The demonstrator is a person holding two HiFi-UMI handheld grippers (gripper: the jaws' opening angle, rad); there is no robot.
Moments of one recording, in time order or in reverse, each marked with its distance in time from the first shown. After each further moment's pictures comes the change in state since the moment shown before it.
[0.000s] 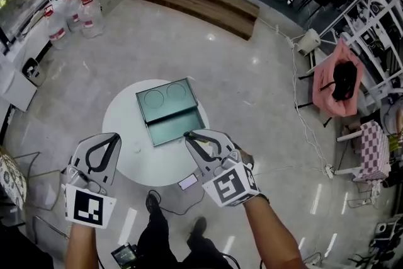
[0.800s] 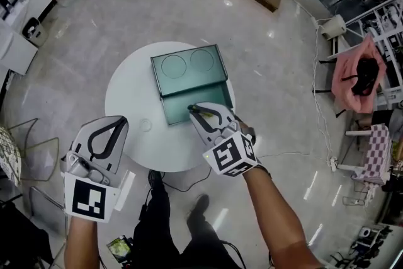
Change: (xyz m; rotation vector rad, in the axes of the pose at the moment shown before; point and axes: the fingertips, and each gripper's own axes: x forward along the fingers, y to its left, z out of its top) left arm 0.095 -0.004 -0.184 -0.123 0.096 -0.058; right arm 0.221 0.036 -0.150 0.002 0.104 0.143
